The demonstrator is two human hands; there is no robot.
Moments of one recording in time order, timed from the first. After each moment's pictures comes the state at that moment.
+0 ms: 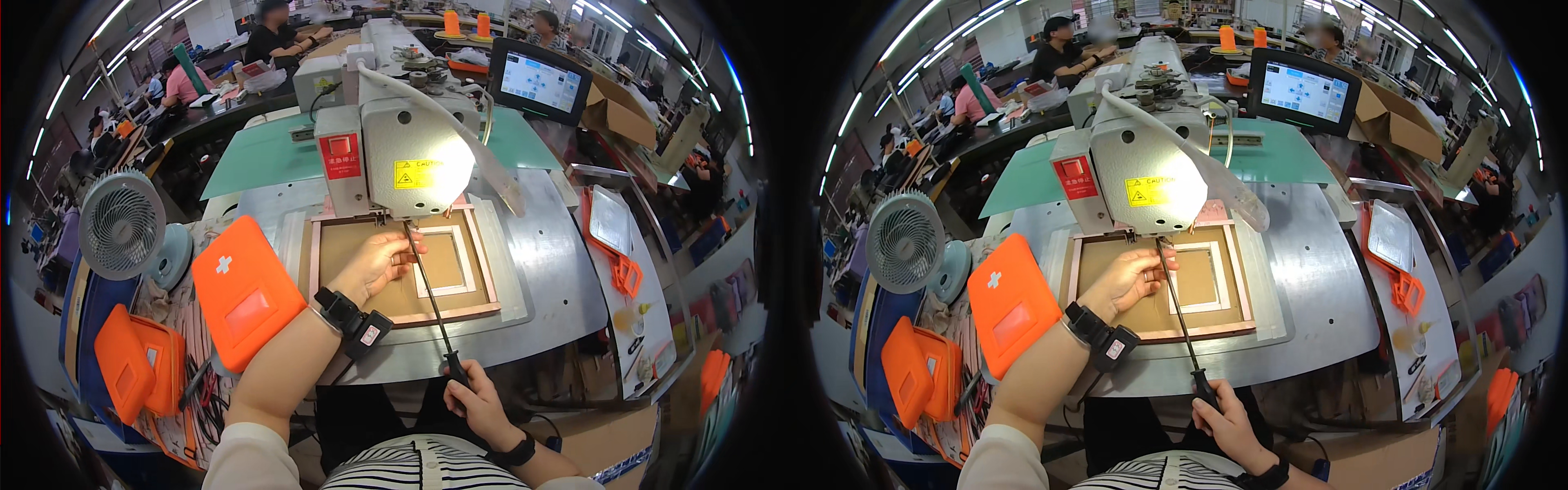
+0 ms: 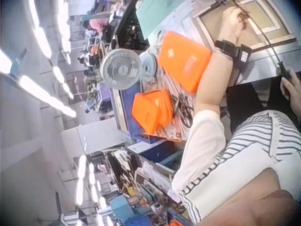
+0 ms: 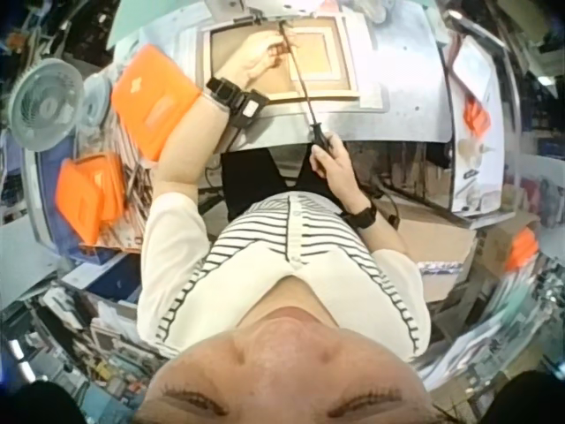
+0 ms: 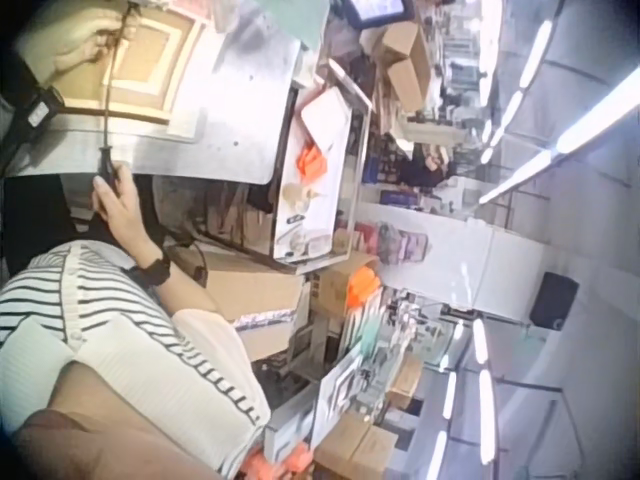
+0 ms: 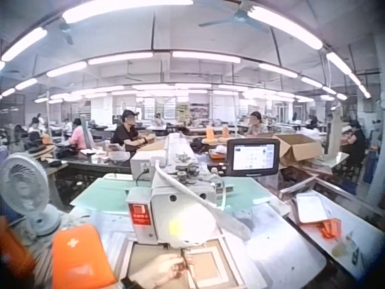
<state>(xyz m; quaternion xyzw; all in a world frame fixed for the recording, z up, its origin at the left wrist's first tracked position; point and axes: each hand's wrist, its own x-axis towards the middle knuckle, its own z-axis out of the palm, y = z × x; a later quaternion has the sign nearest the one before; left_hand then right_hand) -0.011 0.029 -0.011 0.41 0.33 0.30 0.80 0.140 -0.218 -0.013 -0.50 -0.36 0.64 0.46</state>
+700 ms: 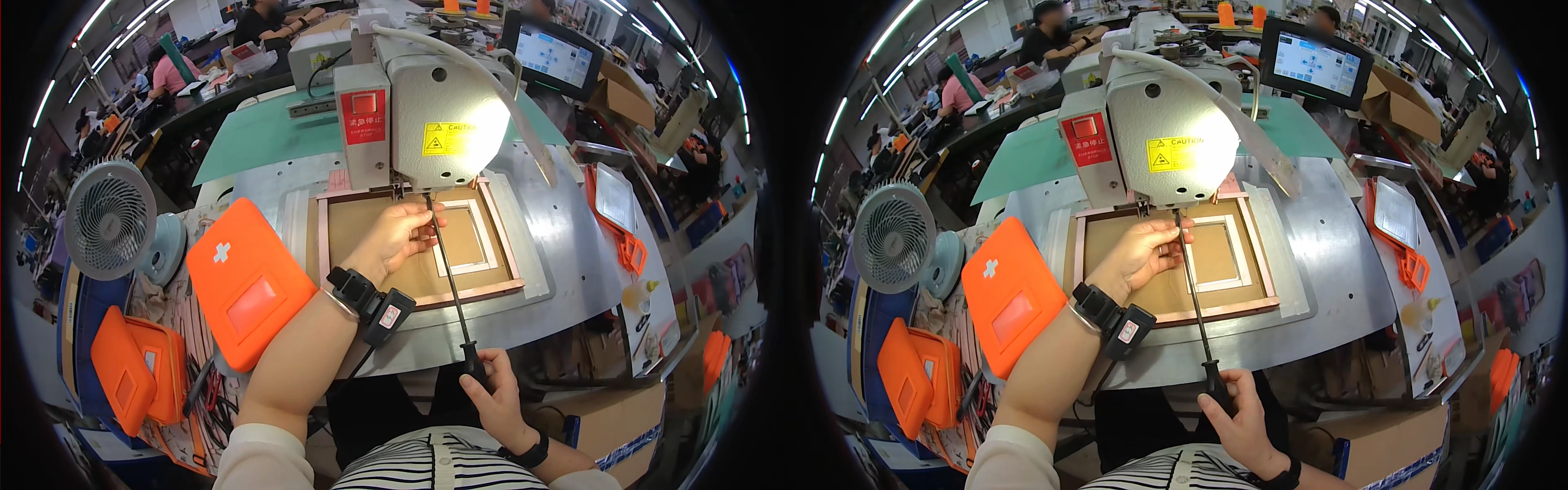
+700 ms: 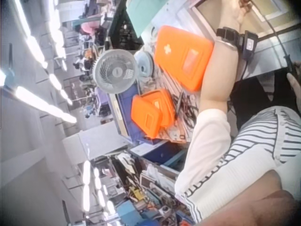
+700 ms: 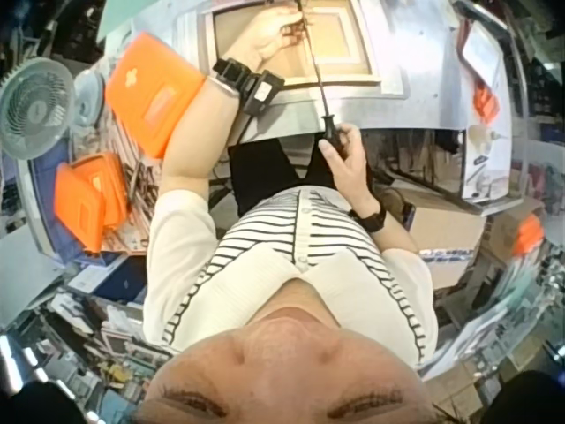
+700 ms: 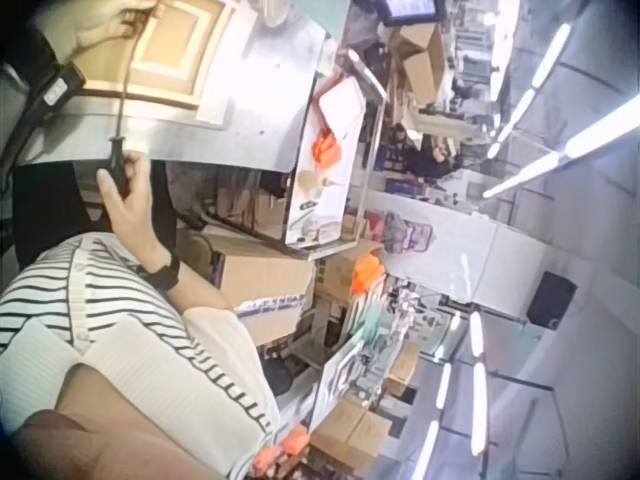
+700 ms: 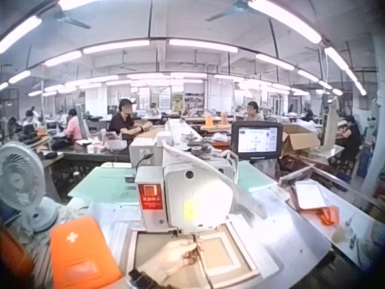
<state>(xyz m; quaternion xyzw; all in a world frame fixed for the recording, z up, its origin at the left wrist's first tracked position) -0.007 0.033 -0.012 0.41 0.30 0.30 0.81 0.106 -0.227 -0.008 -0.57 -0.44 0.47 0.51</state>
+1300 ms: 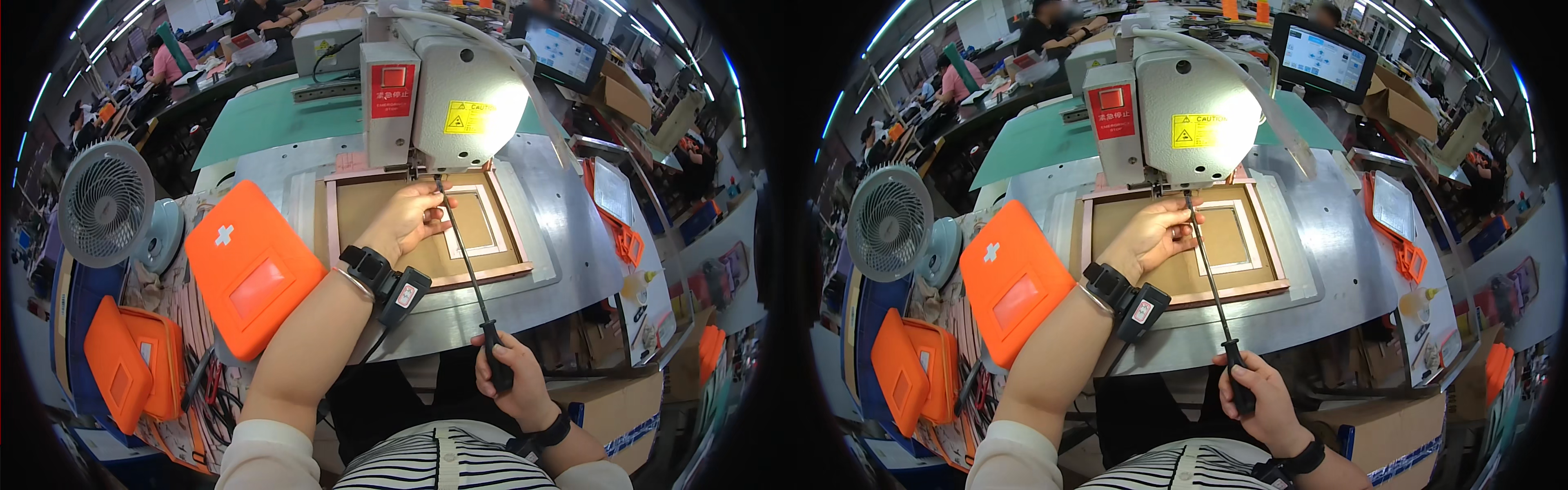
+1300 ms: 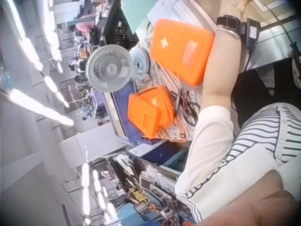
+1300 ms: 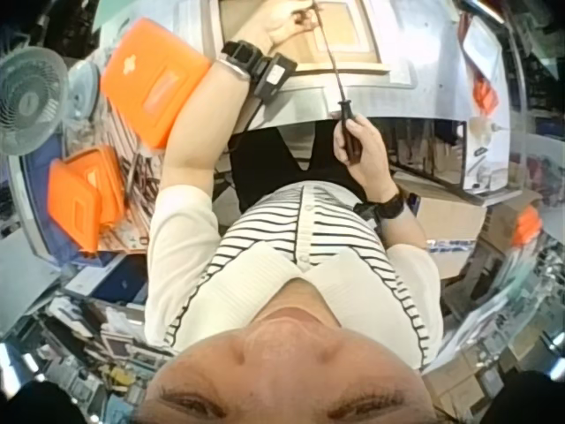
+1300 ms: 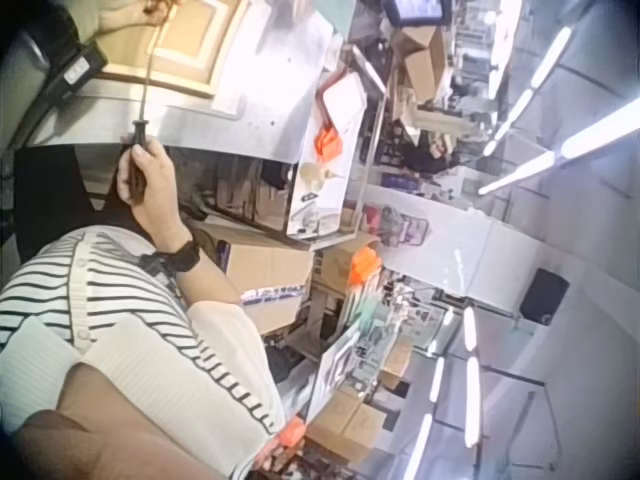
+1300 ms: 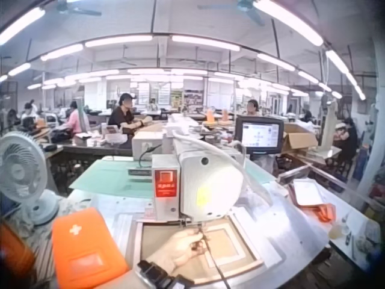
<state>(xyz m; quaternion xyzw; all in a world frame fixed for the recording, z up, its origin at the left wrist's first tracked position) -0.008 0.036 -0.019 0.37 0.27 0.32 0.83 0.114 -0.219 0.005 -0.42 -0.21 0.71 0.52</state>
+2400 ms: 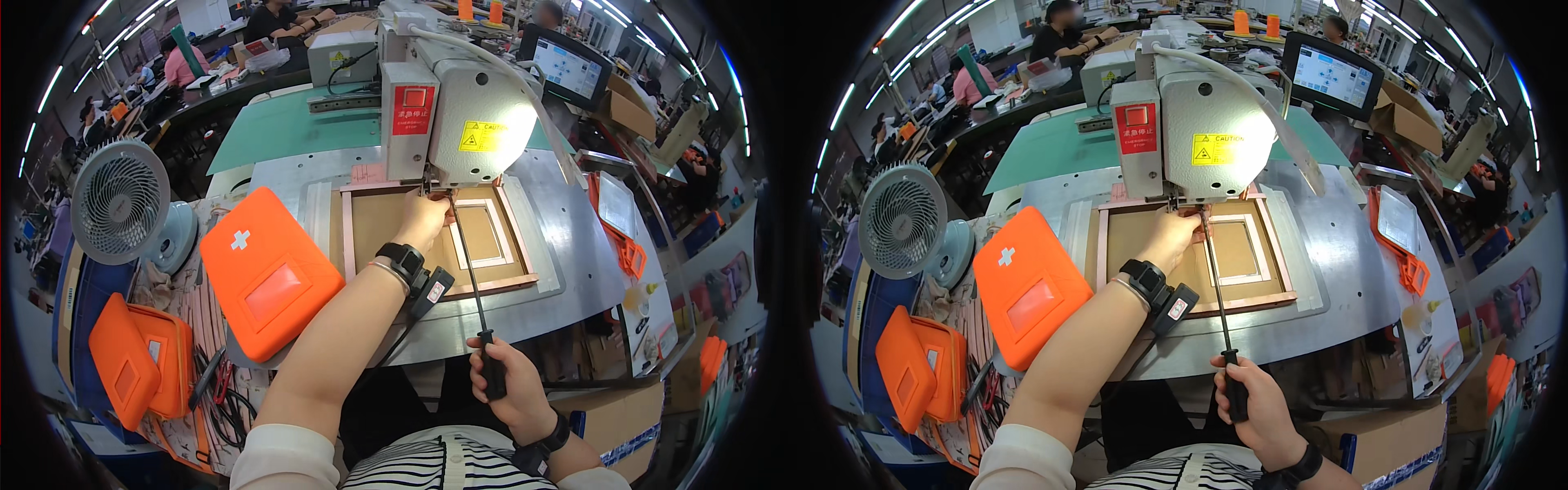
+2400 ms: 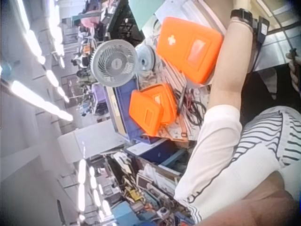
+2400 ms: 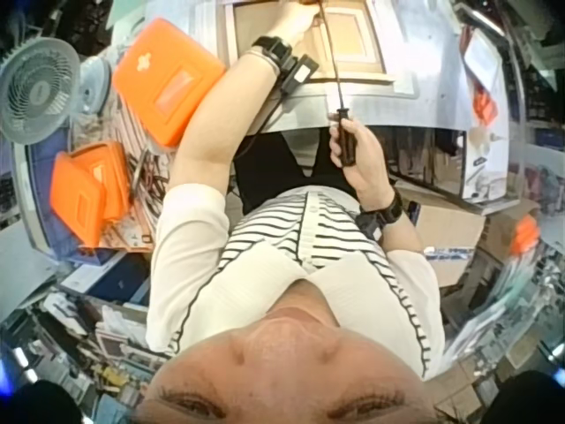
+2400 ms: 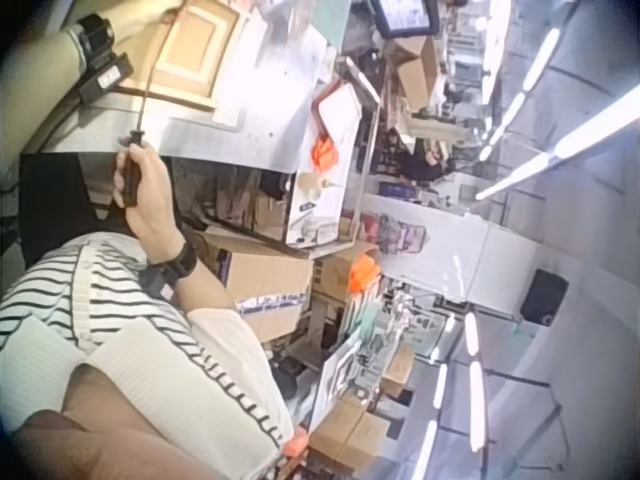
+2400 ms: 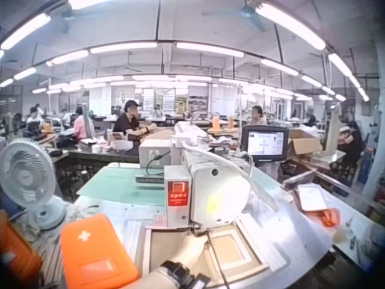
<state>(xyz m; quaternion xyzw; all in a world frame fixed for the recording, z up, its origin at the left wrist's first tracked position) 0.027 0.057 -0.042 0.42 0.38 0.46 0.68 0.093 -0.208 0.024 -0.47 -0.11 0.70 0.53</state>
